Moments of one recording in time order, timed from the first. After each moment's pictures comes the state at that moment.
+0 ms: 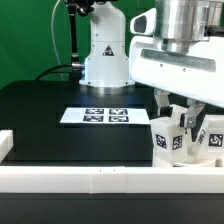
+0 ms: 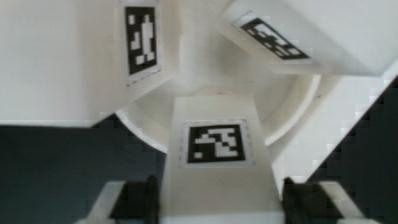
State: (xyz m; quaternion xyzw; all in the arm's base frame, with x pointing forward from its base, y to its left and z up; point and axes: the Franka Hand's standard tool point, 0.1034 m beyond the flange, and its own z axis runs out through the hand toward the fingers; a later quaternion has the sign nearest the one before) arm 0.629 0.064 0.085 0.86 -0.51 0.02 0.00
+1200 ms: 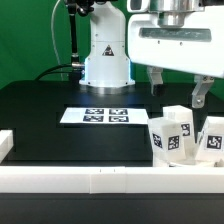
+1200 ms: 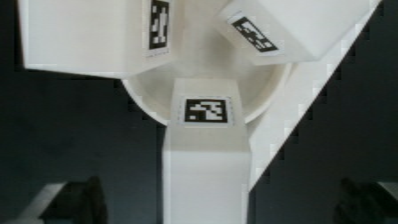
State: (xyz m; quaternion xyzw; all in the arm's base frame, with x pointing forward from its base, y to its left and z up) arm 0.630 0.061 0.119 0.86 -0.51 0.02 -0.02
